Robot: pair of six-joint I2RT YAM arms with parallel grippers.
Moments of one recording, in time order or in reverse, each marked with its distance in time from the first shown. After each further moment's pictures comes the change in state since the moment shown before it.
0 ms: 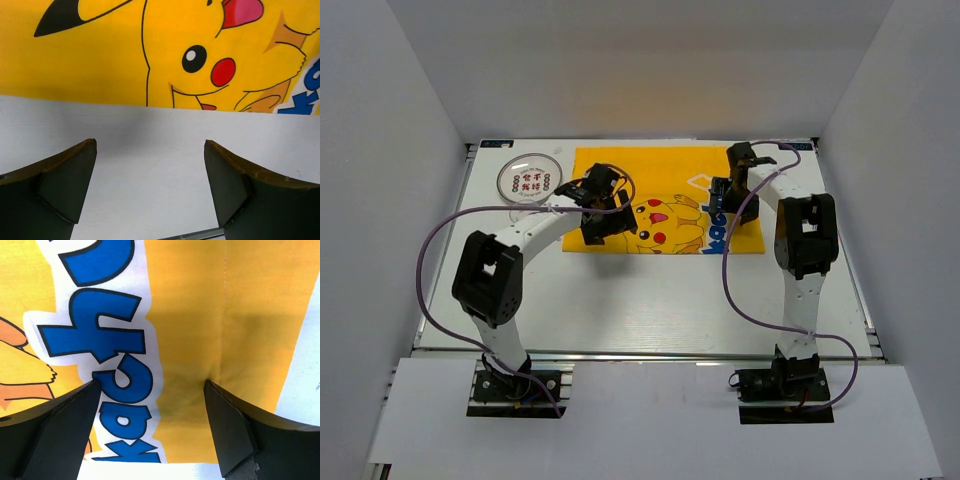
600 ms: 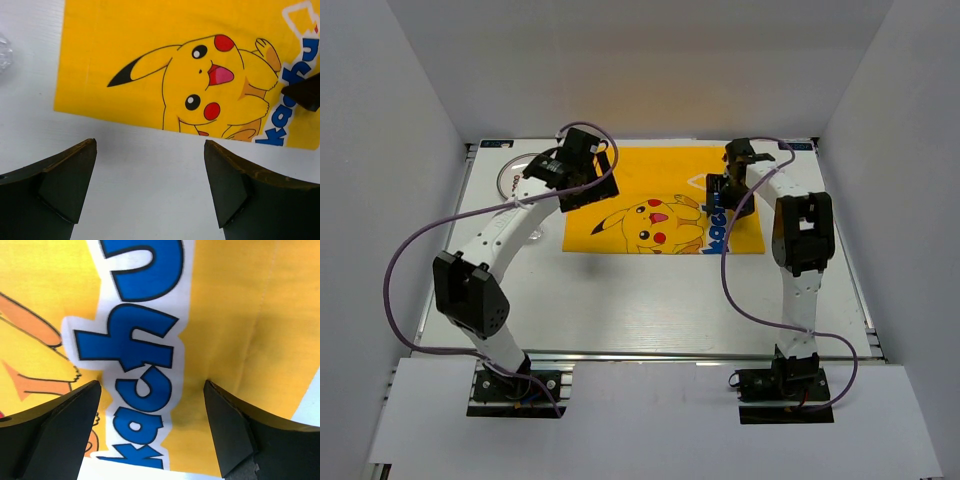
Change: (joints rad) left arm 0.051 -0.102 0.258 -0.213 -0.186 0.085; right arm 0.000 0.040 0.071 -0.006 -0.083 -0.087
